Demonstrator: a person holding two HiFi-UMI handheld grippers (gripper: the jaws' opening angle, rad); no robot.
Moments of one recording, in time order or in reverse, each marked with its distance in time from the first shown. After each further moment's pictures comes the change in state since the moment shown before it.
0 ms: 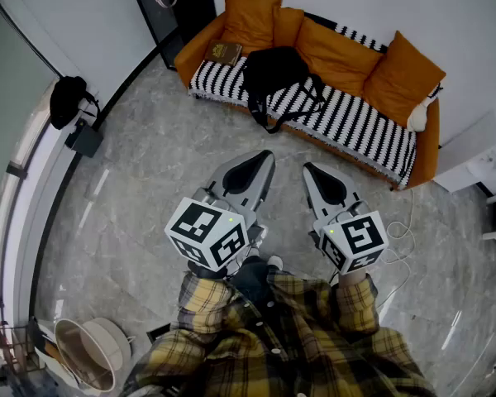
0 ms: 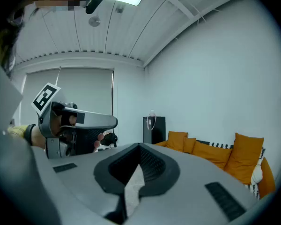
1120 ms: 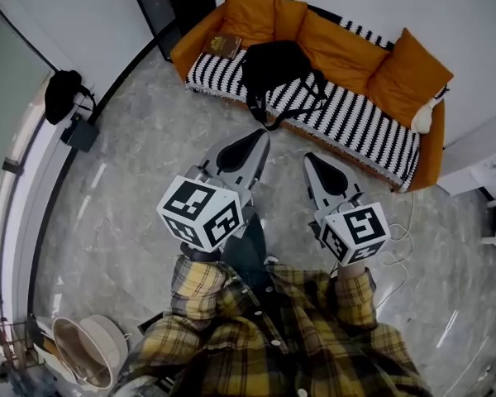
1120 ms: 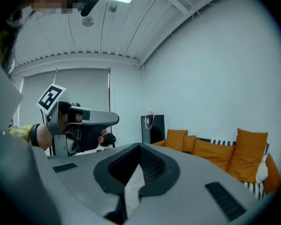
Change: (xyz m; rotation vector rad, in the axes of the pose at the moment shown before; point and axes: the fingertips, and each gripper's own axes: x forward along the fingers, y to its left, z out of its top) left arm 0.055 0.053 0.006 0.021 0.003 0.022; right arm 0.047 -0.044 -0.012 0.037 -0.004 0.001
